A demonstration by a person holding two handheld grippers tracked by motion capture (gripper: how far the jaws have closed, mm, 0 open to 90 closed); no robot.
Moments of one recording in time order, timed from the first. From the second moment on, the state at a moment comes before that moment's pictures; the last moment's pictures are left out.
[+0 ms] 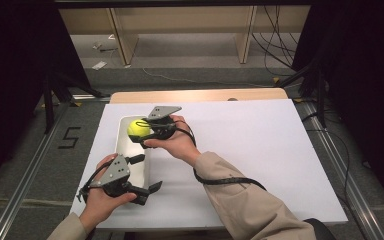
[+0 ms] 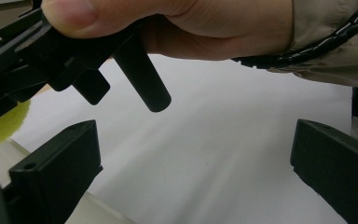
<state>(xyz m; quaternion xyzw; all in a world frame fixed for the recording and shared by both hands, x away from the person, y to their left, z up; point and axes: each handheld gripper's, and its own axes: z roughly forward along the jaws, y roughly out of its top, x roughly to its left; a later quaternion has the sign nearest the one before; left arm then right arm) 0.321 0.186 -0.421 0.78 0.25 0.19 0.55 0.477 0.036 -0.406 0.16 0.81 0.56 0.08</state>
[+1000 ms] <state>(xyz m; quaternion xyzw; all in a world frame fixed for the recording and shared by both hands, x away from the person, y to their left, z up) 0.321 0.185 -0.421 0.78 0.25 0.18 0.55 0.475 0.047 -0.410 0.15 0.81 0.56 0.07</state>
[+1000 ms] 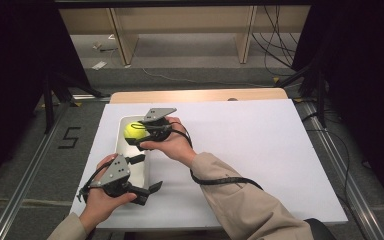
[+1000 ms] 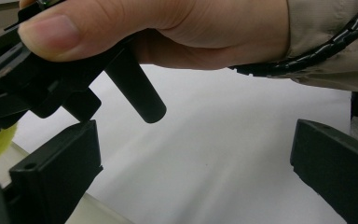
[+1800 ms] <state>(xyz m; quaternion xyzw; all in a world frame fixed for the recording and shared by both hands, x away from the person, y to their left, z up) 0.321 0.185 -0.421 0.78 0.25 0.18 0.55 0.476 0.056 -0.415 0.15 0.82 0.55 0.06</state>
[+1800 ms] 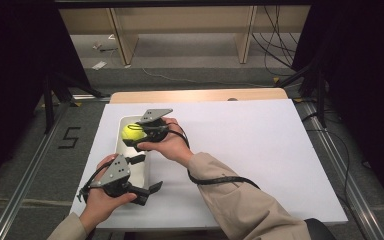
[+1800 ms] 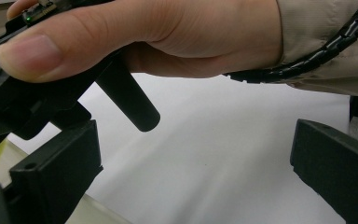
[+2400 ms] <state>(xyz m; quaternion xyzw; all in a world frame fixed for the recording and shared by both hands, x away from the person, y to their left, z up) 0.320 0.184 -0.421 0.78 0.25 0.18 0.55 0.477 0.060 -0.418 0.15 0.82 0.55 0.06</state>
